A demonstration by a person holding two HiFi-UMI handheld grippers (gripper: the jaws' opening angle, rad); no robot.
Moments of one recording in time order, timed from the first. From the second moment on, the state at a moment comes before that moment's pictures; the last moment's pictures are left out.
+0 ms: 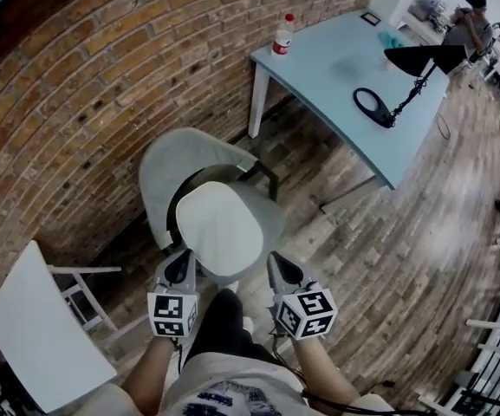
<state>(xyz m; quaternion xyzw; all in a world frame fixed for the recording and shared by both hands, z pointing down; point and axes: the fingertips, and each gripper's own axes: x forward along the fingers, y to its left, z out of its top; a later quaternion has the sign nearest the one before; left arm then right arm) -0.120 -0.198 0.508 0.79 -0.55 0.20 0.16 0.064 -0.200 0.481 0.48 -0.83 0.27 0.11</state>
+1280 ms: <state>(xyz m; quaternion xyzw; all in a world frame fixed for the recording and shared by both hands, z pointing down) -0.199 -0.329 0.811 0.69 -0.62 0.22 0.32 0.029 -0.345 0.780 0.48 -0.78 0.34 0.22</state>
